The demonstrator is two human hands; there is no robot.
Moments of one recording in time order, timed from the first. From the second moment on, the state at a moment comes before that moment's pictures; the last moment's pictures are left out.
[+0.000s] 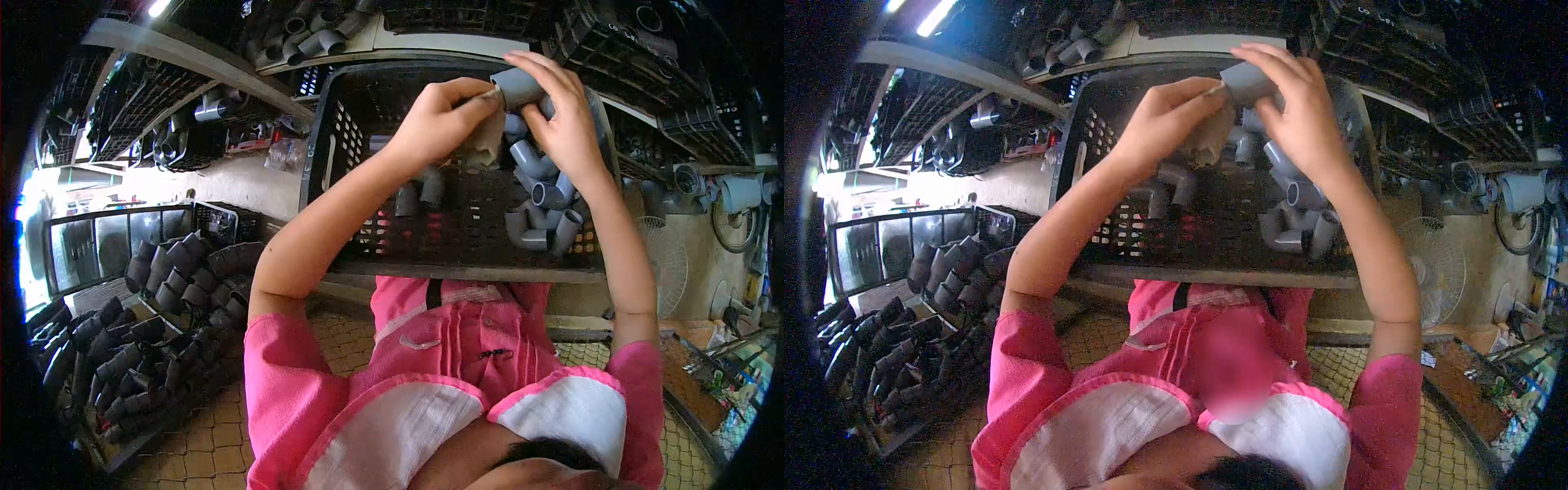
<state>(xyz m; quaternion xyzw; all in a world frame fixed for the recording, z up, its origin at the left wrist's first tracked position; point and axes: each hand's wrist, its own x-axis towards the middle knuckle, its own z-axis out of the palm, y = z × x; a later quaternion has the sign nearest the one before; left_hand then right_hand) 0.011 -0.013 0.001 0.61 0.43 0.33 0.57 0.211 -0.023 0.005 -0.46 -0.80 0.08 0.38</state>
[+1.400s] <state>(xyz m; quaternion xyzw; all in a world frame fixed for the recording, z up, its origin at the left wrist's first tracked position) 0.002 -0.014 0.014 0.88 0.21 0.40 -0.15 0.197 -0.042 0.024 -0.46 -0.80 -0.04 0.38</state>
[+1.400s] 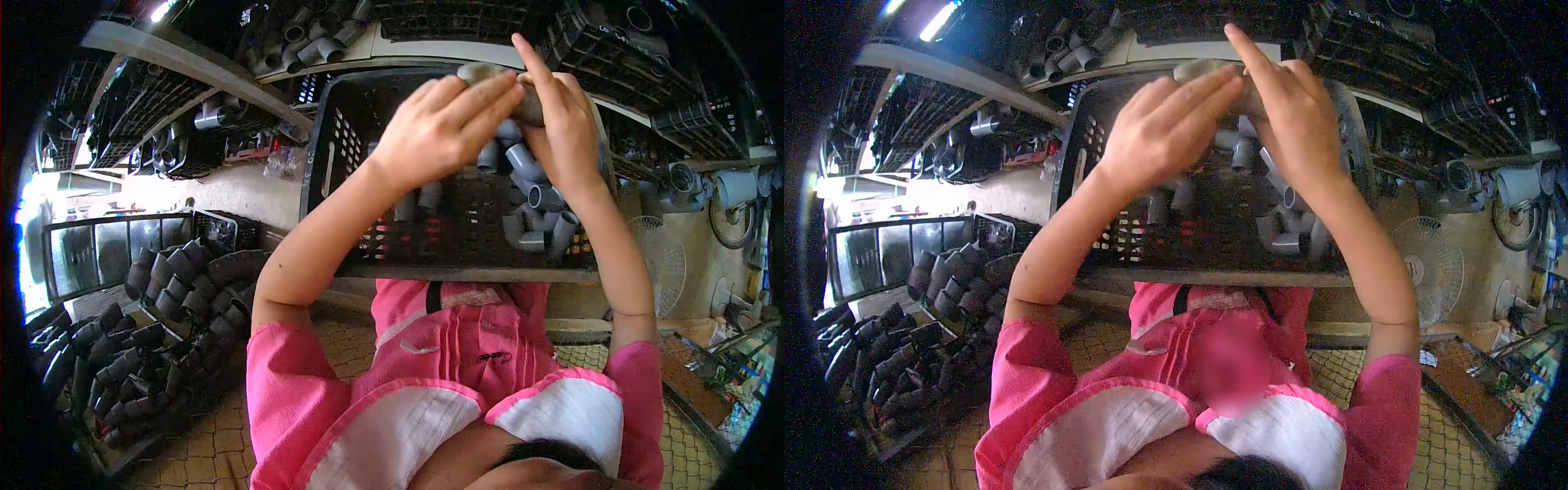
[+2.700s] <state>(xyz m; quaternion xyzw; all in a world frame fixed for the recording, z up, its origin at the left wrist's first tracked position) -0.012 -0.006 0.029 0.86 0.28 0.35 0.23 0.205 -0.032 0.000 -0.22 -0.79 -0.36 0.44</state>
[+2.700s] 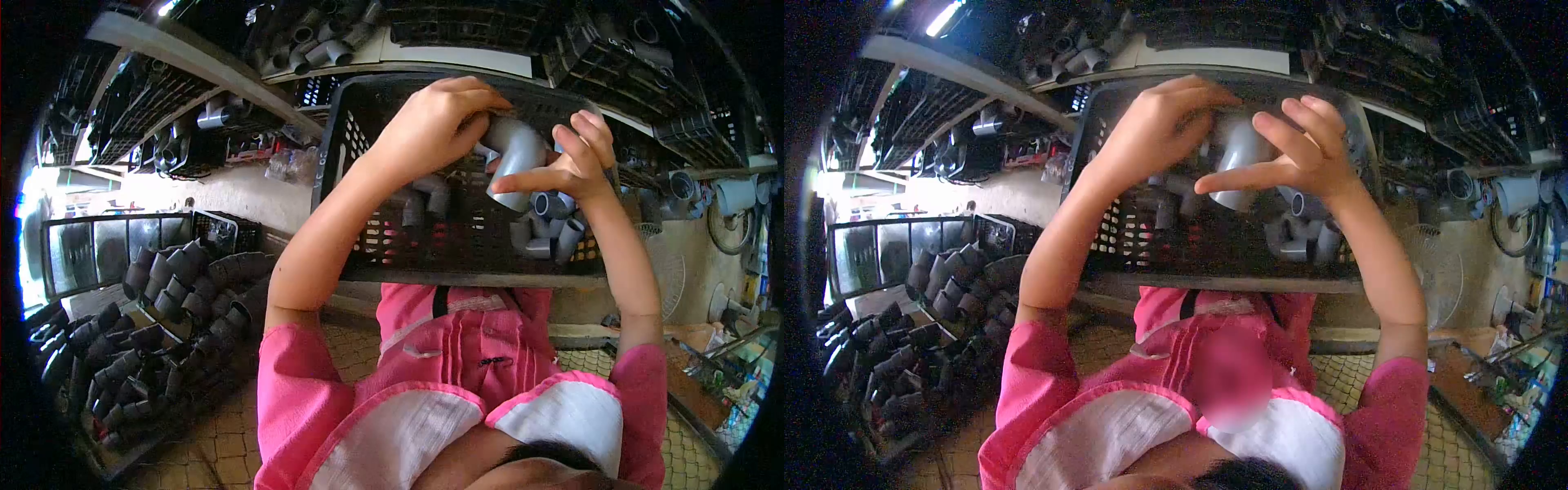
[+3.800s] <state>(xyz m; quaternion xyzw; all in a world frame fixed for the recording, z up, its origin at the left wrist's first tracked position) -0.221 0.183 0.004 0.52 0.75 0.36 0.18 0.220 -0.029 -0.064 -0.48 -0.81 0.25 -0.24</state>
